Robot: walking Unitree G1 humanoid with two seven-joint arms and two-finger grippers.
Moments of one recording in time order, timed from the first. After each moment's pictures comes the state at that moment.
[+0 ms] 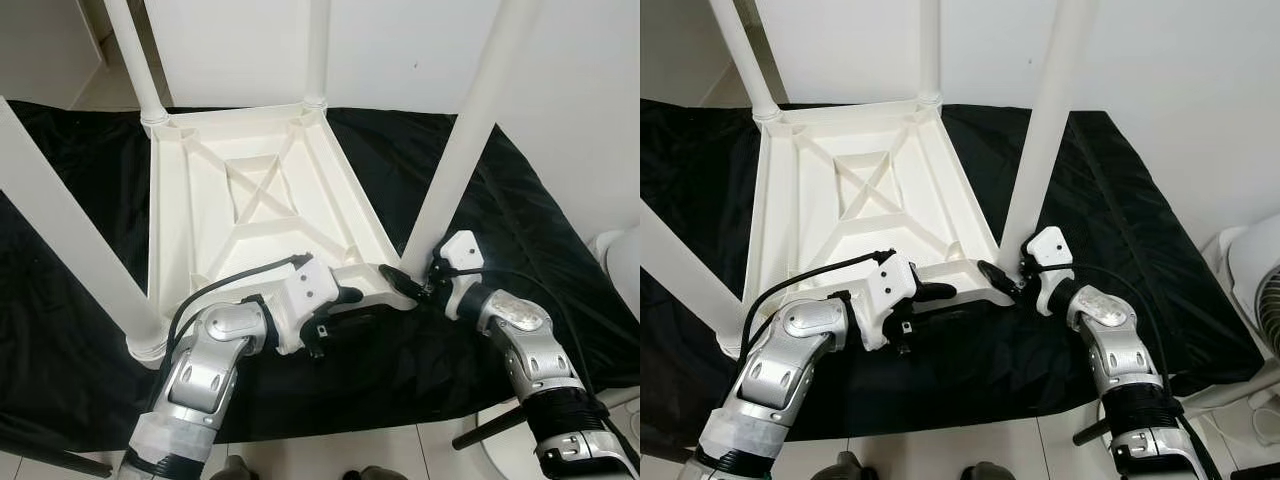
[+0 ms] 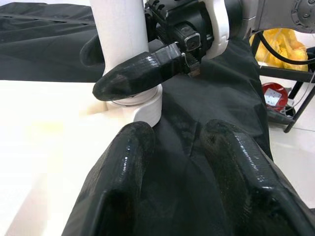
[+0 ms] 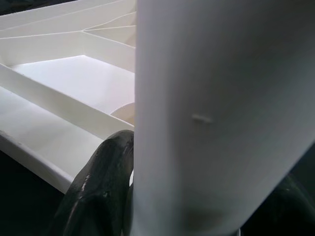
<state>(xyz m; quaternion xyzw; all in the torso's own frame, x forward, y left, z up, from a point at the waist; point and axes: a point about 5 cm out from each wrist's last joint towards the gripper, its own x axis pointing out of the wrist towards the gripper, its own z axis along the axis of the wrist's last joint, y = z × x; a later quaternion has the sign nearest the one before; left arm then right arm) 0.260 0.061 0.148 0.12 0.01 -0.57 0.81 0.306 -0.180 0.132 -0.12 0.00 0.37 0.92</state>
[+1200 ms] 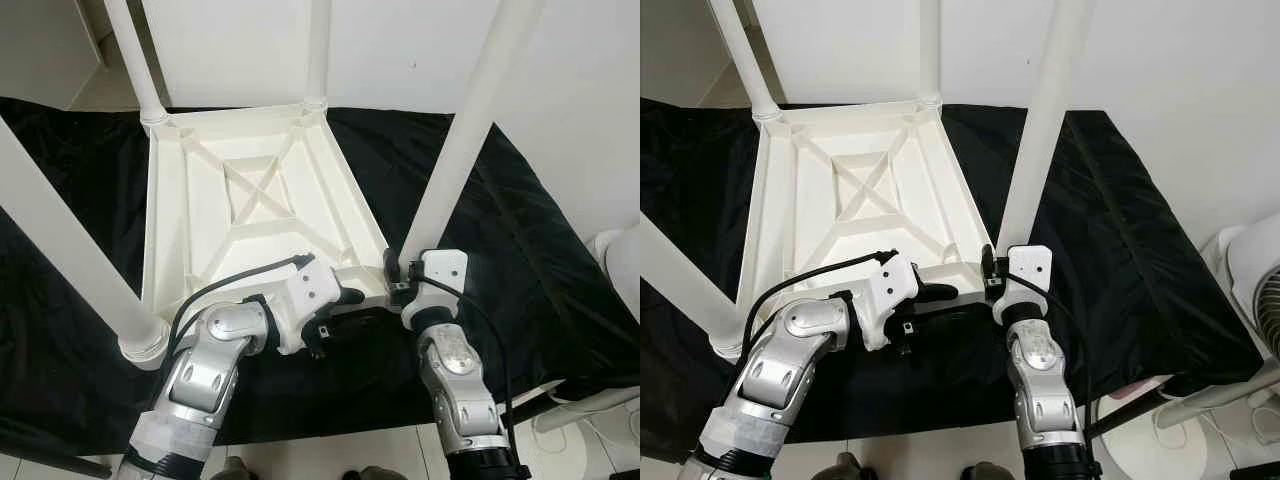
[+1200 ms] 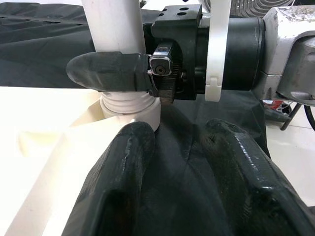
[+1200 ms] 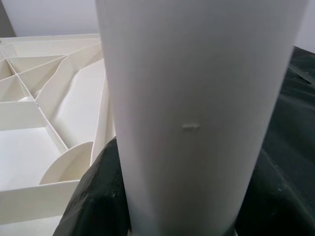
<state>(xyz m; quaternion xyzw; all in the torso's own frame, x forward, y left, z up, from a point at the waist) 0.260 0.059 0.149 0.13 0.01 -0.58 0.81 0.276 -0.130 0.128 -0.01 -0.05 0.02 1.00</state>
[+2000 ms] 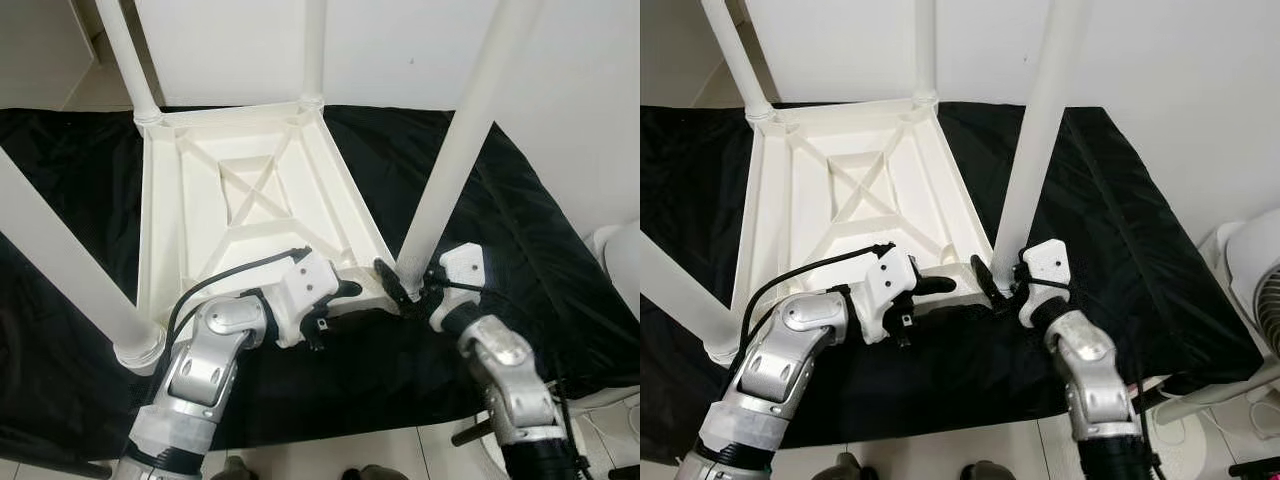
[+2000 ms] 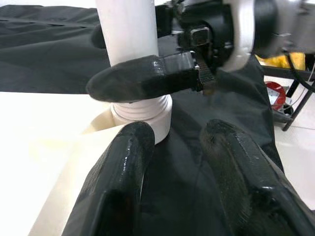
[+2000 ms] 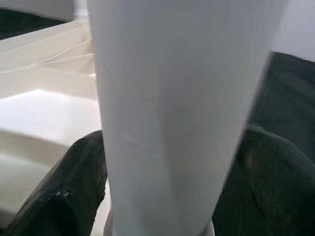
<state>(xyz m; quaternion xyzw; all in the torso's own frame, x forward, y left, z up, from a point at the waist) 0.265 0.060 0.154 0.13 0.00 -0.57 0.81 0.286 -0.165 0.142 -0.09 -0.05 0.26 0.96</state>
